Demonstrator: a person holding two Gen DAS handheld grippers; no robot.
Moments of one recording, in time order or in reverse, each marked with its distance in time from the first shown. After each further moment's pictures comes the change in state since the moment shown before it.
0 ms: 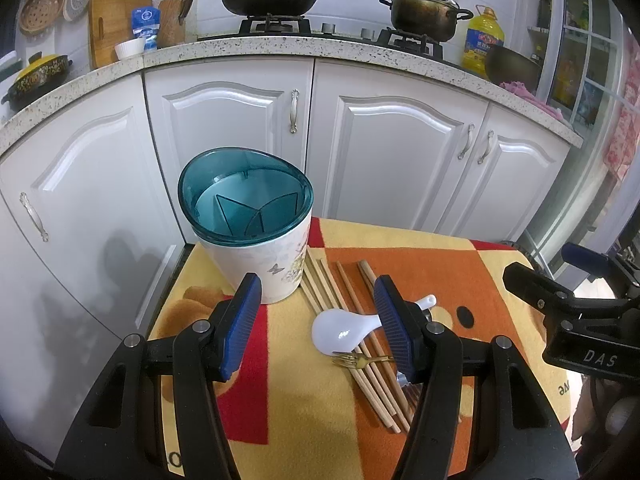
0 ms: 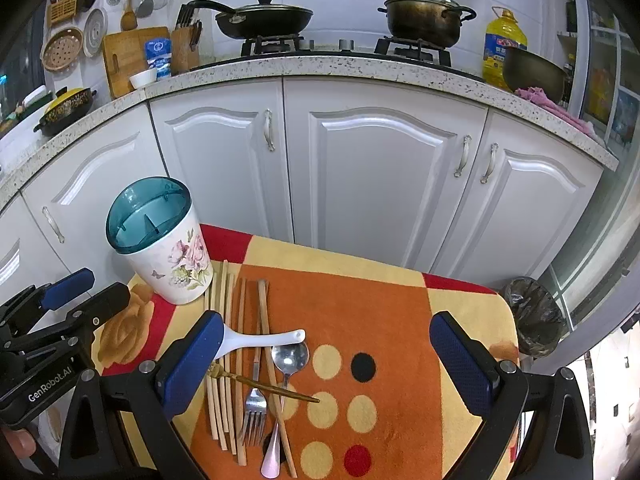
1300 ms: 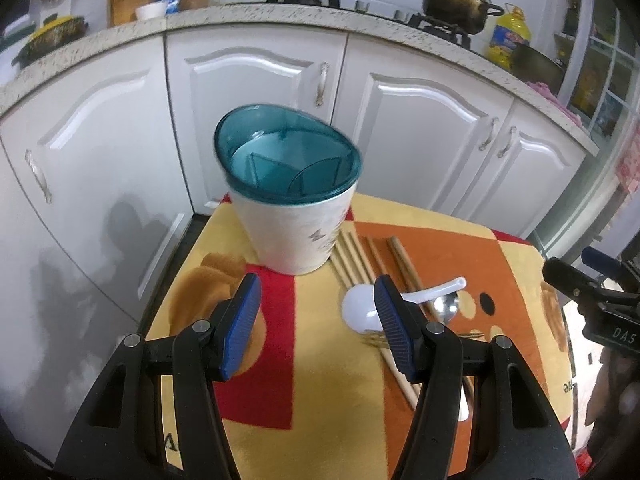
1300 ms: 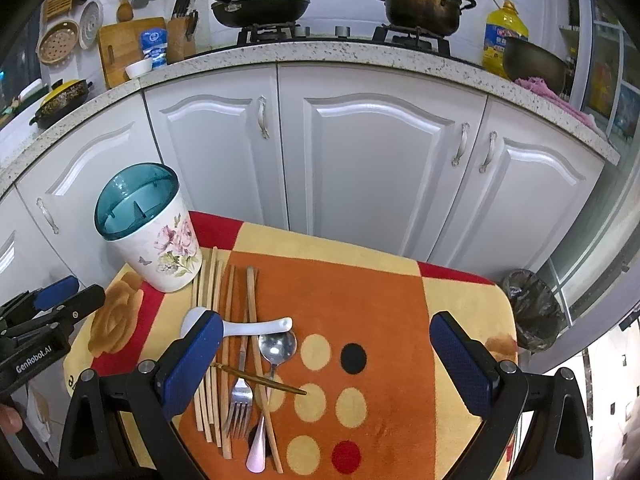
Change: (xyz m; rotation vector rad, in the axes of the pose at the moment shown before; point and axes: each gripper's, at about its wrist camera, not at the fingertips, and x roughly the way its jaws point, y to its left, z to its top) left arm 0.016 0.038 -0.015 -0.093 0.087 0.008; right arm 0.014 -0.012 -0.006 0.000 0.046 -0.001
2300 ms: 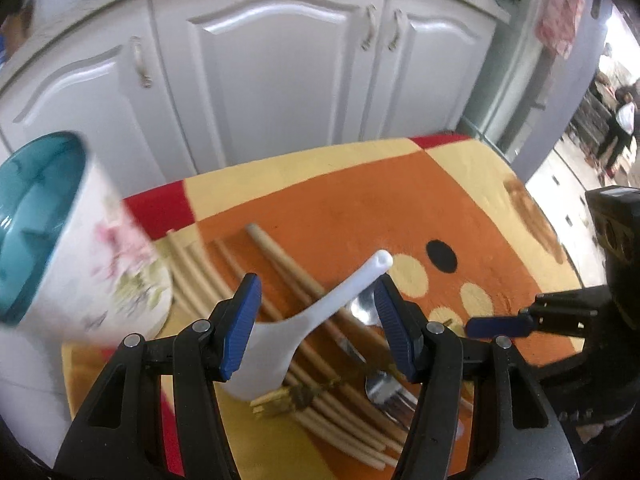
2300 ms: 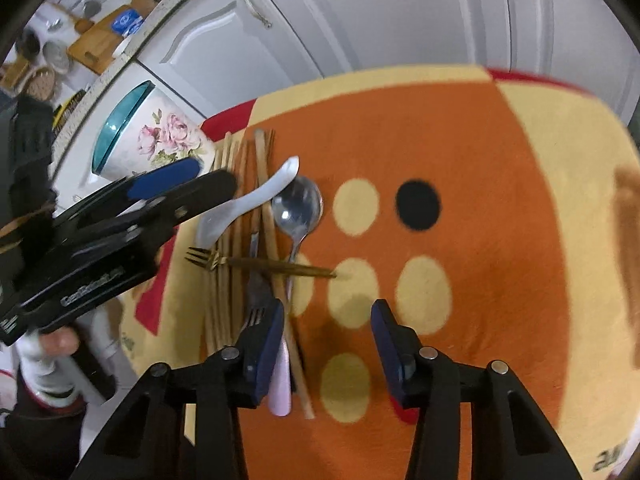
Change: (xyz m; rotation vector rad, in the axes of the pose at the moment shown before) left arm 0.111 -0.113 0.009 0.468 0.208 -0.251; right arm 0.096 -0.033 -0.083 0.275 0.382 0.407
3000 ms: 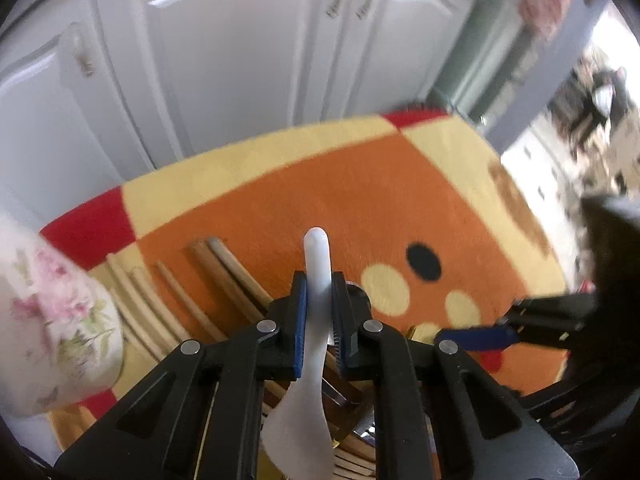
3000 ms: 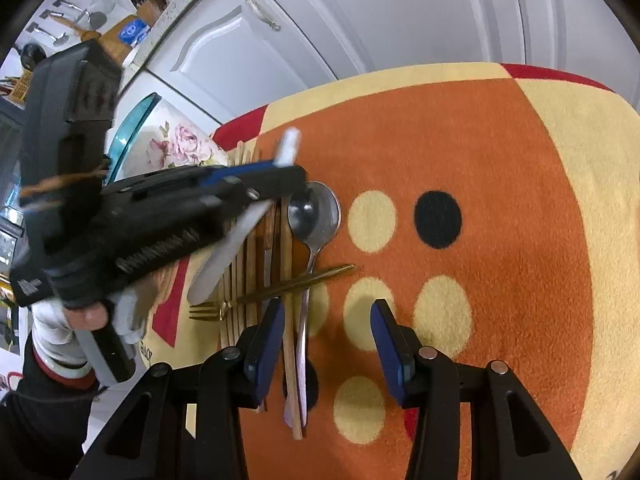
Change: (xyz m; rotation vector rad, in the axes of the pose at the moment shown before) left arm 0.025 0.001 0.029 0.010 0.102 -0.129; right arm -0.001 -0.001 0.007 0.006 -0.015 0.069
